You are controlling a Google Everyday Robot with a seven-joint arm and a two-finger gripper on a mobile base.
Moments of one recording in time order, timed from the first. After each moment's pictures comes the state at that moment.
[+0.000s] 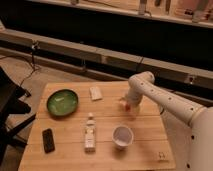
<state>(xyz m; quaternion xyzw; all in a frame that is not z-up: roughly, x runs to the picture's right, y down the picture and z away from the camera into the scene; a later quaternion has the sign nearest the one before) 0.158 0.131 0.898 -0.29 -0.16 -0.25 0.91</state>
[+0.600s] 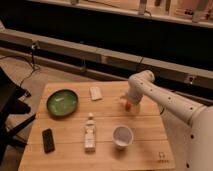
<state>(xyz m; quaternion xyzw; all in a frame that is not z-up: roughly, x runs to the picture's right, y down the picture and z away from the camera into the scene) 0.161 0.113 0.910 -0.26 -0.13 -0.26 0.92</state>
